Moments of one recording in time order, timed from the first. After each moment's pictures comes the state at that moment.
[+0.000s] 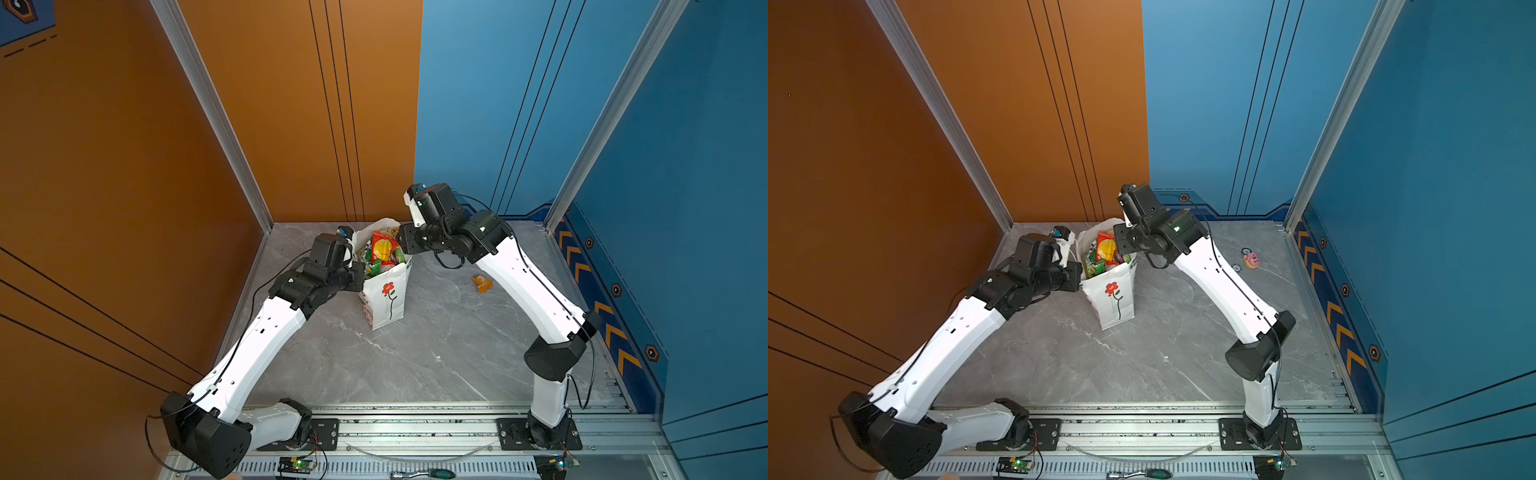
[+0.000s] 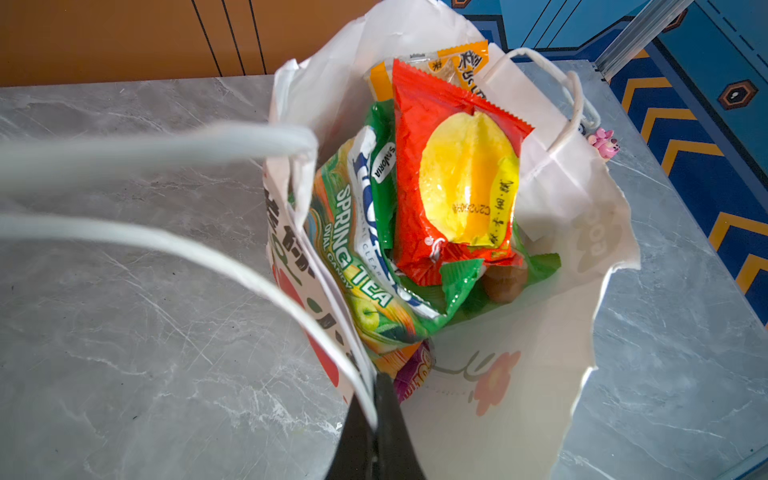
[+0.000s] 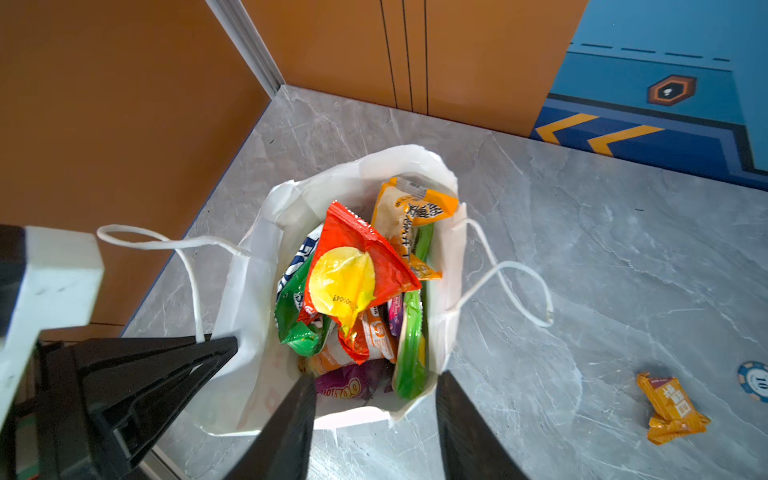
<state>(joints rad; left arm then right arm) -0.44 1.23 1.27 -0.74 -0.03 -0.27 0.75 1.88 2.29 -1.11 0.10 0.37</state>
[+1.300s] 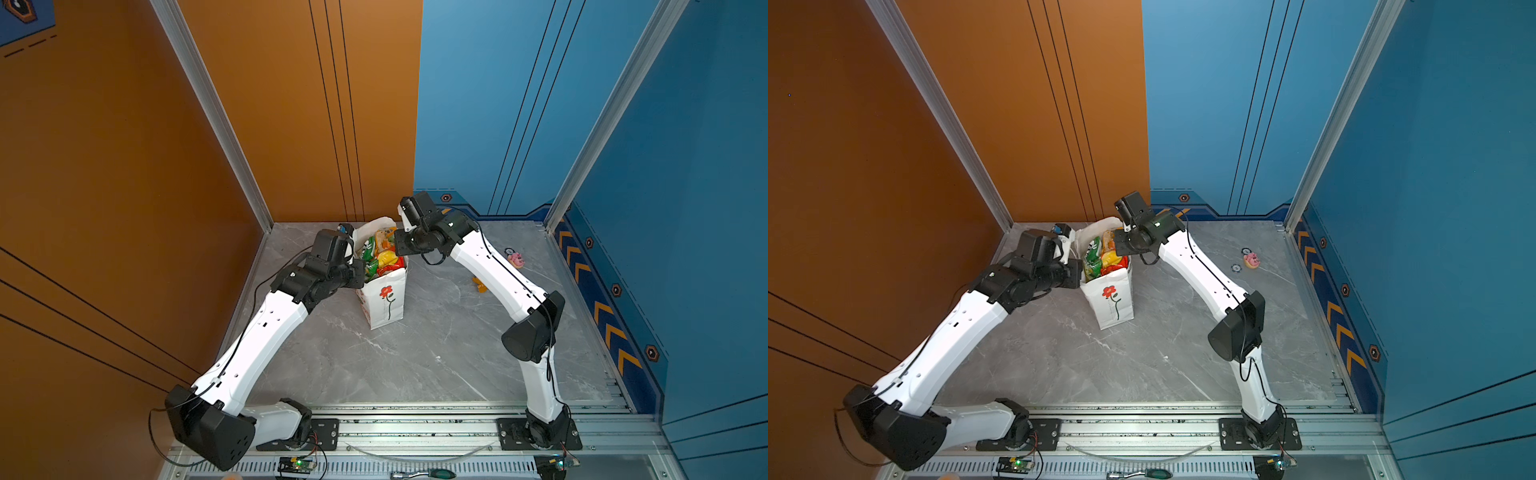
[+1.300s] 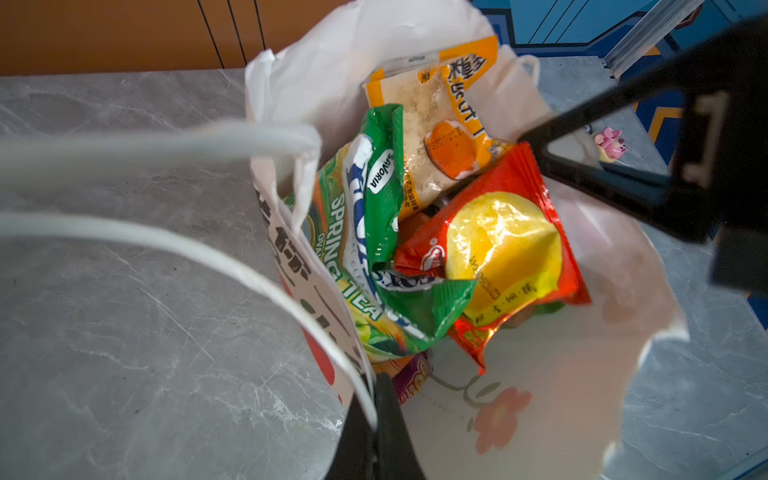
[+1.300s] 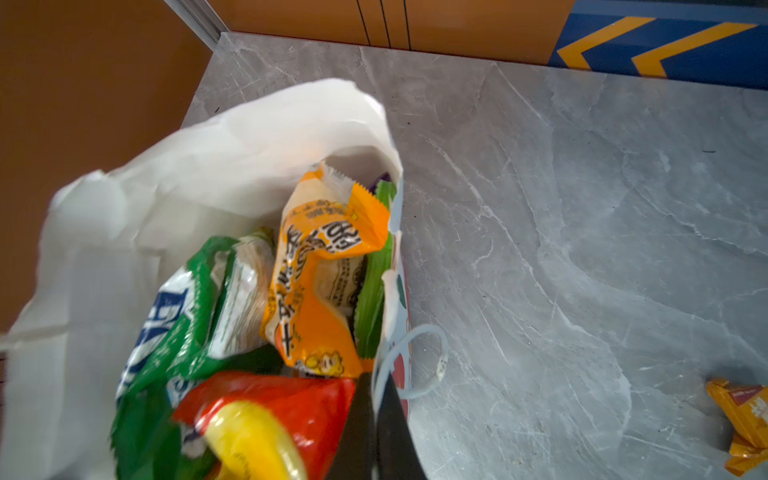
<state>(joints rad) -0.42 1.32 1.39 -0.82 -0.02 -0.29 0.73 2.08 2.33 -1.08 0.06 0.41</state>
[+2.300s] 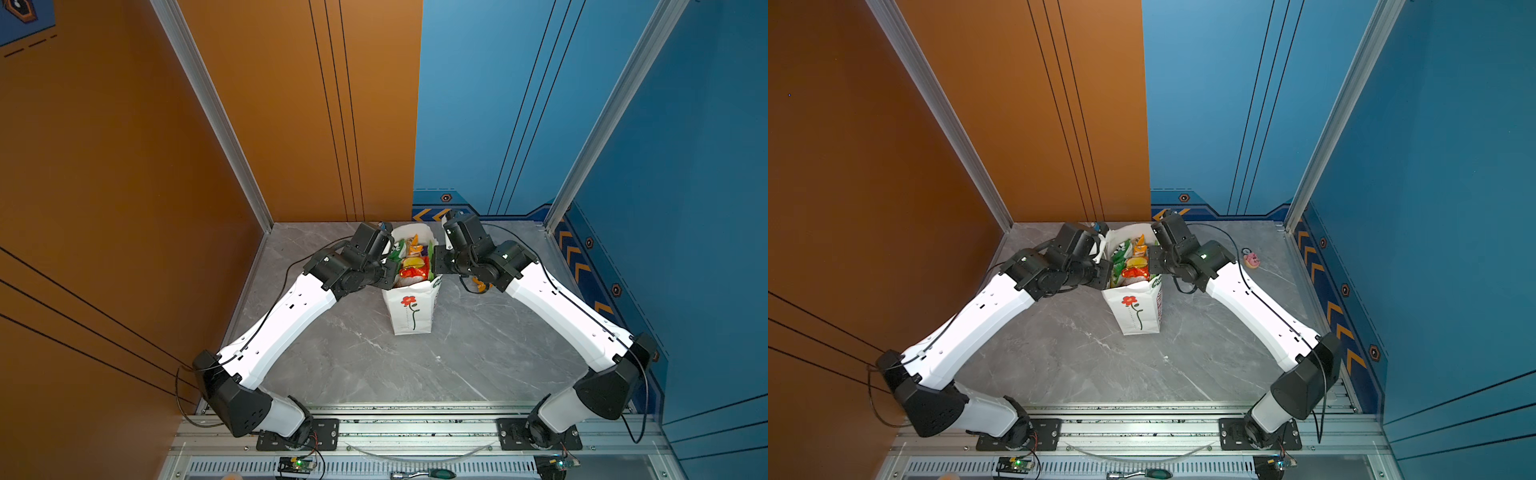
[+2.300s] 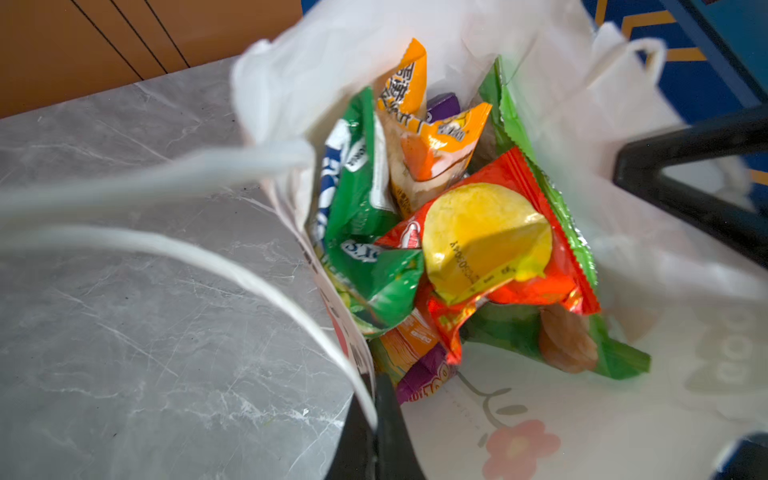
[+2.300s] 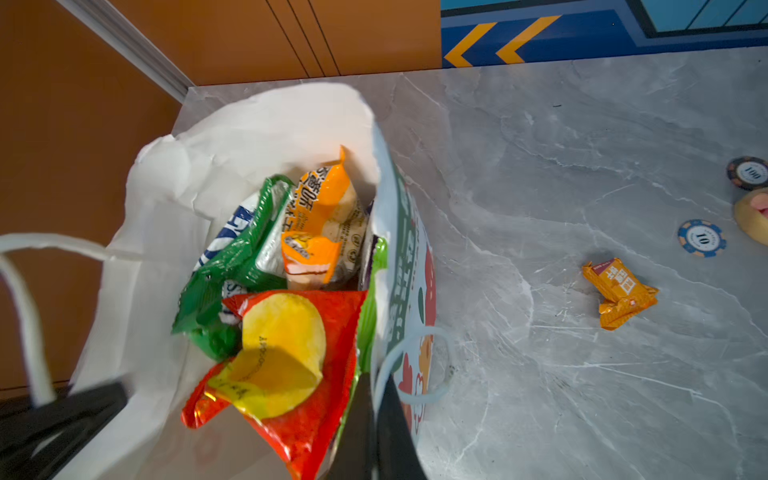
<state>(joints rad) -0.65 1.46 1.56 -0.95 -0.12 -0.27 0.69 1.56 1.65 -0.84 0.15 0.52</state>
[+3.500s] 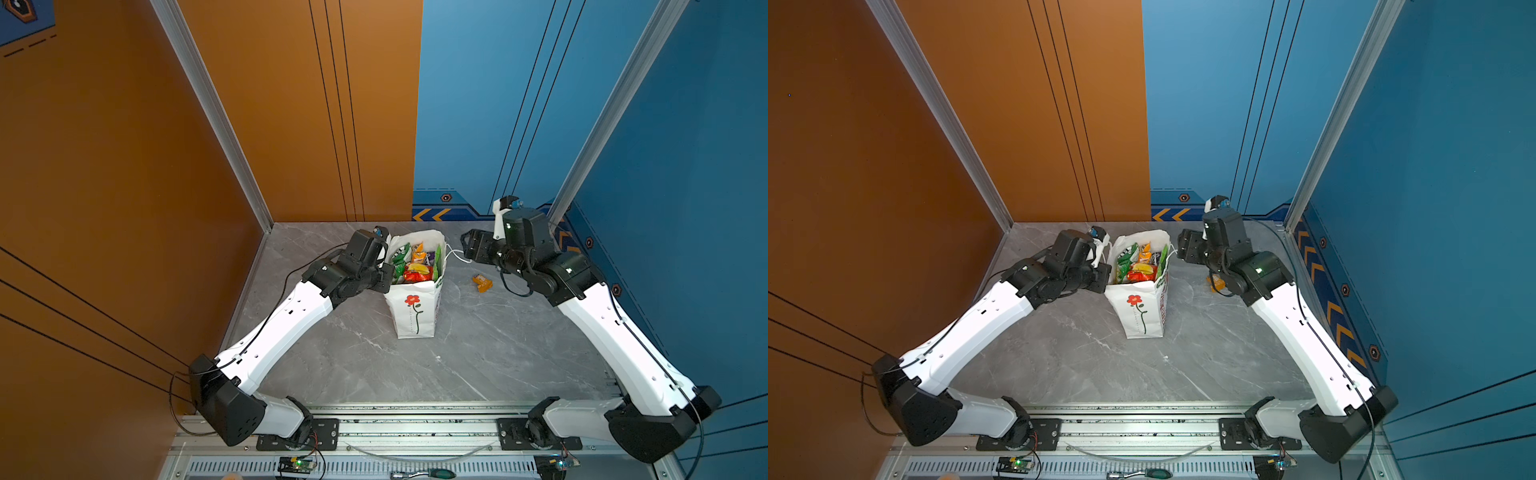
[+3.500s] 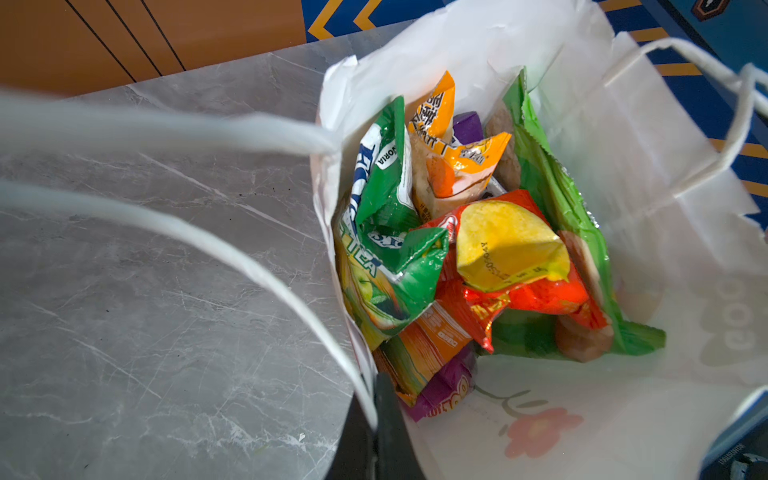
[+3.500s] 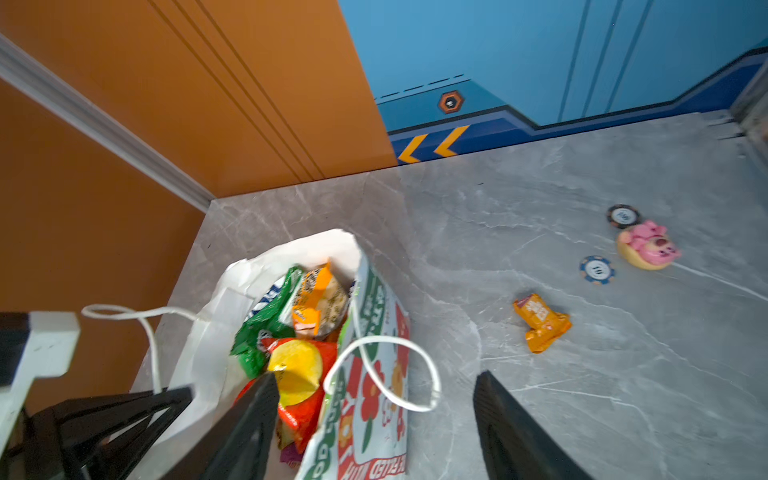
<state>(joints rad) -0.61 1.40 1.42 -0.79 -0.08 -0.25 0.47 1.29 1.55 -0.80 0.16 0.51</state>
